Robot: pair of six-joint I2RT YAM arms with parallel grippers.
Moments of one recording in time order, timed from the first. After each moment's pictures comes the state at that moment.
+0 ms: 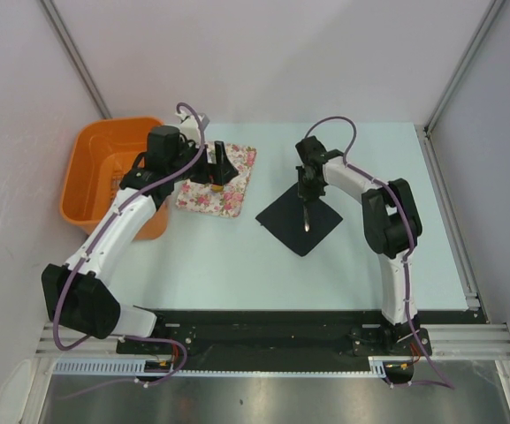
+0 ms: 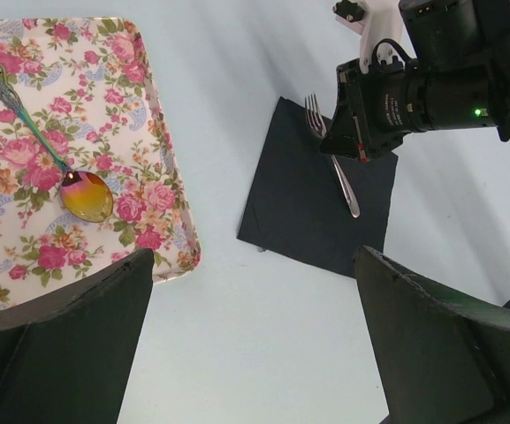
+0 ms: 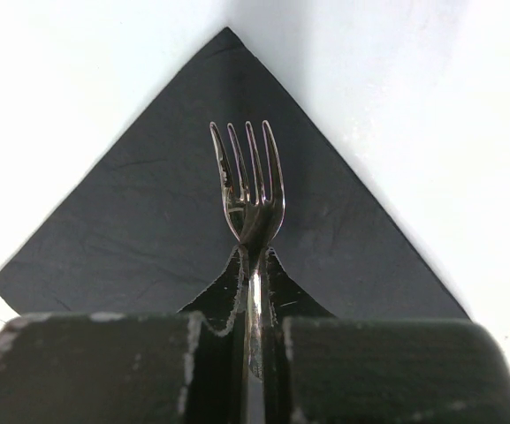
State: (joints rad) left arm -0.30 1.38 1.28 -0.40 0.35 -0.20; right arm 0.43 2.13 1.66 -0.66 0.06 0.38
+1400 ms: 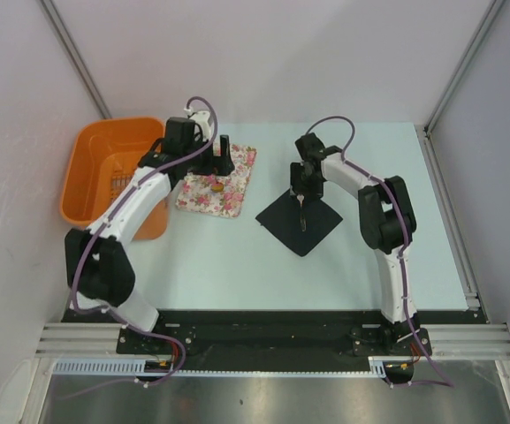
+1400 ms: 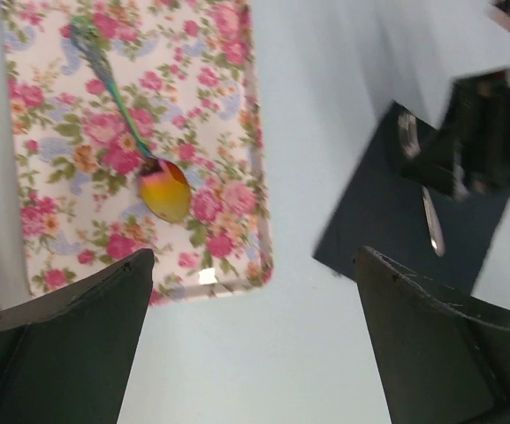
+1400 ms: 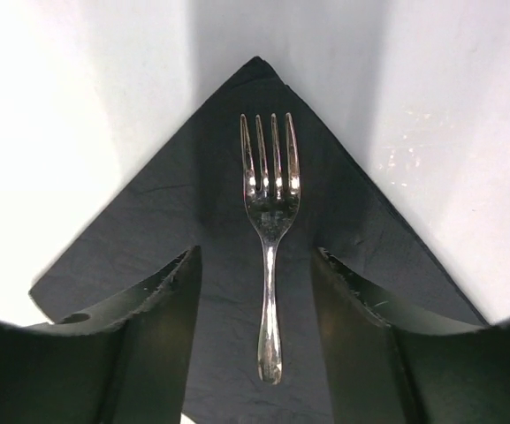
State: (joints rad) left arm -0.29 1.57 1.39 -0.46 0.17 -0.19; right arm 0.41 2.21 1.76 -0.70 -0.01 0.42
